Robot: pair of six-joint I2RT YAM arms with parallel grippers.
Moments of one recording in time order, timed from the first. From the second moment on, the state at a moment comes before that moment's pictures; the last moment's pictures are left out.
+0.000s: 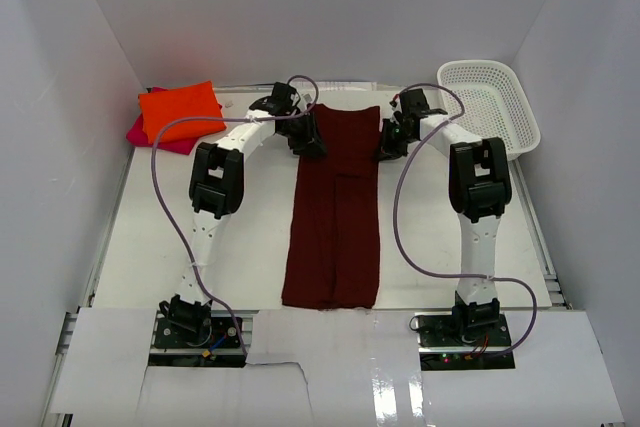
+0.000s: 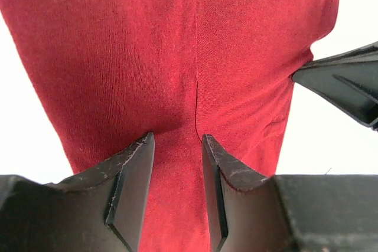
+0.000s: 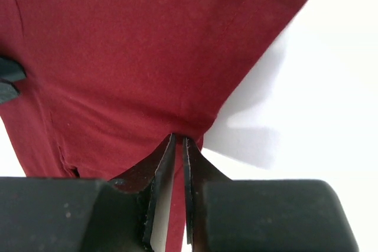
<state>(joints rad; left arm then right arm) -0.36 2.49 2.13 -0.65 0.51 -0.45 0.23 2.19 1.64 -0.50 -0.37 0.34</state>
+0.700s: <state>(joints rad) -0.28 2.62 2.36 -0.67 0.53 -0.48 0.23 2.41 1.95 -0.50 -0.48 0.37</state>
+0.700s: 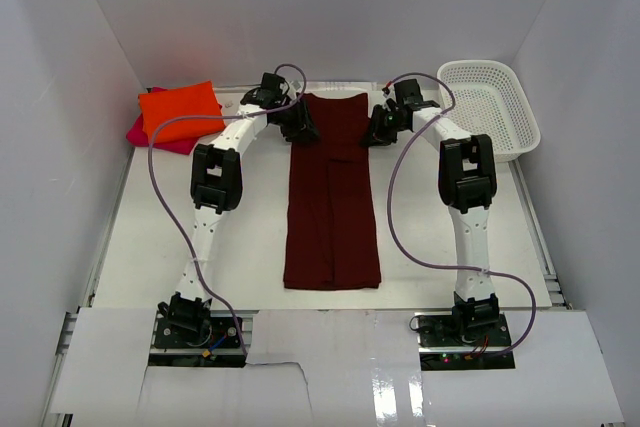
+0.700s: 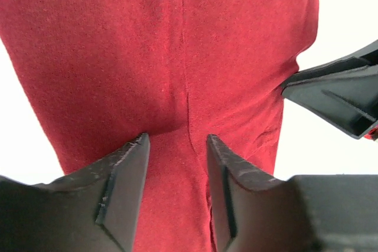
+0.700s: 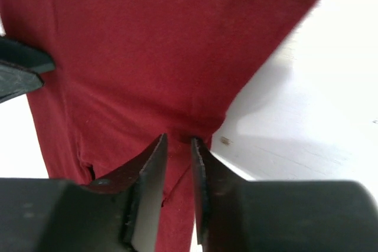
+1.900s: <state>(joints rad) -0.30 1.16 0.66 -0.66 0.33 -0.69 0.45 1.00 0.53 -0.46 -0.47 0.51</state>
